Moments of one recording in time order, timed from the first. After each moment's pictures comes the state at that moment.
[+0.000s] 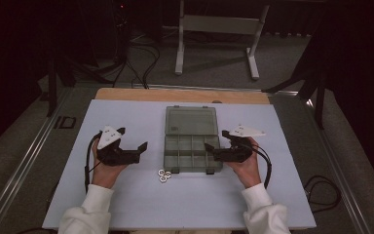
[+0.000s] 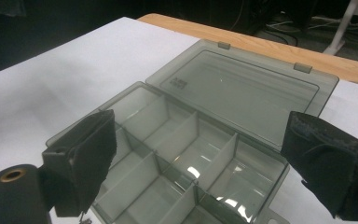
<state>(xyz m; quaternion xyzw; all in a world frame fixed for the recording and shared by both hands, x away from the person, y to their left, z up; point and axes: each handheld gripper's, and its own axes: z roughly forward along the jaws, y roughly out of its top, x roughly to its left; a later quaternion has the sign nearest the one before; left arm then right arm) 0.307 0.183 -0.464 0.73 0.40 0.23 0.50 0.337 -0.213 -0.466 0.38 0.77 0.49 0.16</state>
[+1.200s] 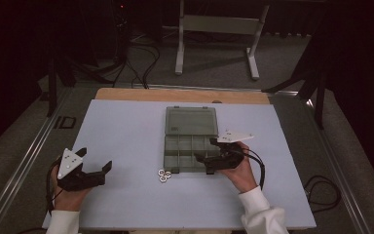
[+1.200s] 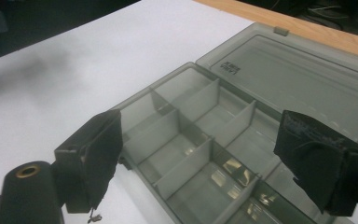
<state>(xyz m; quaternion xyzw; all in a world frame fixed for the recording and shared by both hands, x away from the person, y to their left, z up) 0.247 0.263 -0.485 0.72 0.45 0.29 0.45 0.321 -0.185 -0.462 0.33 0.81 0.47 0.12</state>
